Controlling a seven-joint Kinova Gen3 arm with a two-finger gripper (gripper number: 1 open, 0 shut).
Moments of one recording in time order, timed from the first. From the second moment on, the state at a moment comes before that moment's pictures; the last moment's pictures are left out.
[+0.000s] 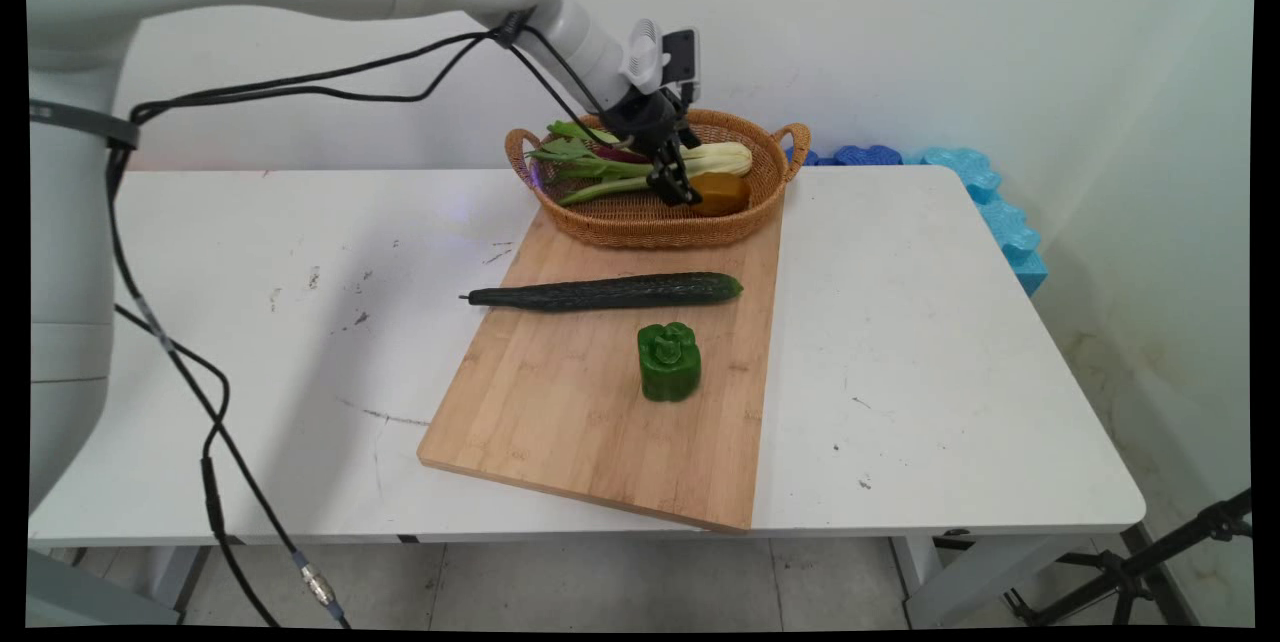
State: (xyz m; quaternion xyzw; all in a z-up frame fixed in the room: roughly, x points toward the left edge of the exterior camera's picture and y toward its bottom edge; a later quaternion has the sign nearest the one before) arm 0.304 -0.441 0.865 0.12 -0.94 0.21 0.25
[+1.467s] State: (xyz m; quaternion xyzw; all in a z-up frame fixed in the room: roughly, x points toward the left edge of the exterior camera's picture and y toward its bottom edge) arm 0.283 -0.468 0.836 0.11 -0.94 0.19 0.24
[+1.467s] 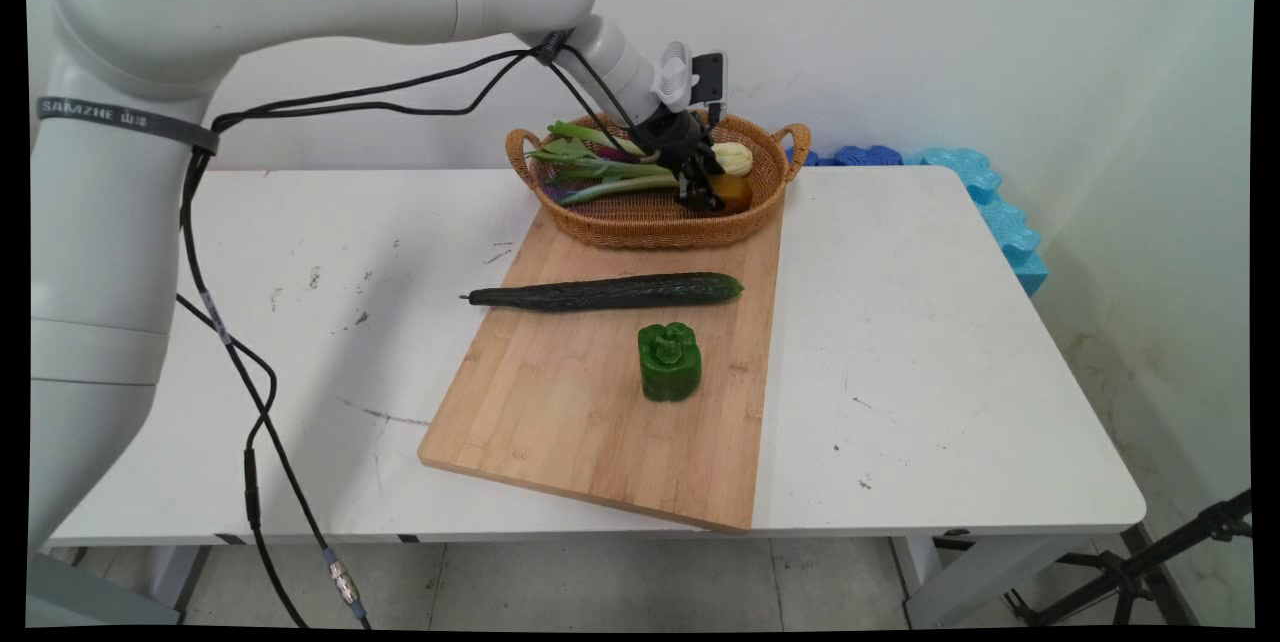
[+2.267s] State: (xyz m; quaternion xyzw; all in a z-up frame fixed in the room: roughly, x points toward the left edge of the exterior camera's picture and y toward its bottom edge) arm 0.289 -0.443 0.871 0.11 -0.94 0.22 0.25
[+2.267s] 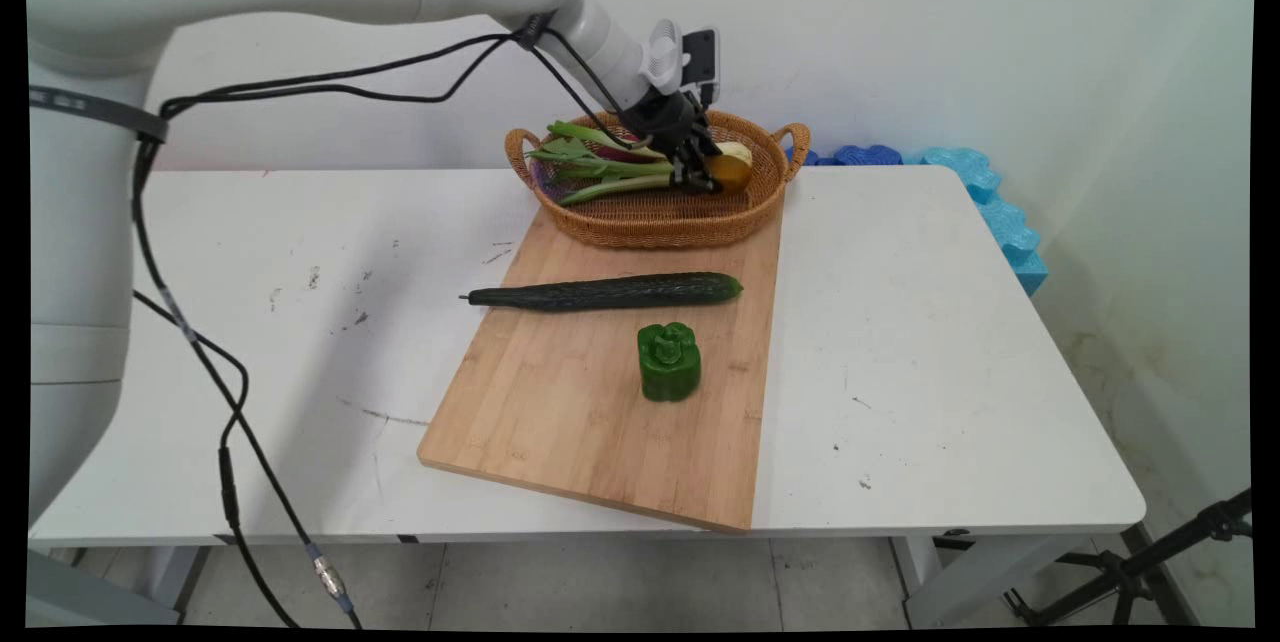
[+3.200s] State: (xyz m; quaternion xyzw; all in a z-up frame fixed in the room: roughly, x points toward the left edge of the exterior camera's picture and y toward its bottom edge) arm 0.321 -0.343 0.935 0.17 -0.92 0.24 0.27
